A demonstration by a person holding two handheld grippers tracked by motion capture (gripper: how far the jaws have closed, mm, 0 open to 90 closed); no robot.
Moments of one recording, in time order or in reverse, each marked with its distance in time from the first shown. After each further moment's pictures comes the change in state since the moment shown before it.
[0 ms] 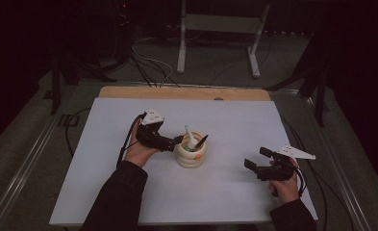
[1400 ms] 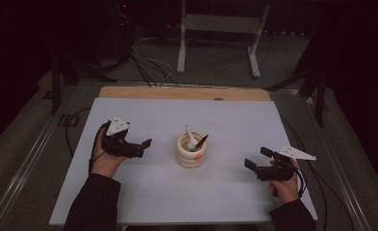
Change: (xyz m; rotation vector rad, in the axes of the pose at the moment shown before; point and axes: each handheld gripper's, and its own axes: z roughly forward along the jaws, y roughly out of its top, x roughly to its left) left arm 0.033 -0.042 -0.070 0.018 0.191 -0.011; right arm 0.001 -0.001 -0.001 -0.009 -0.018 -0.010
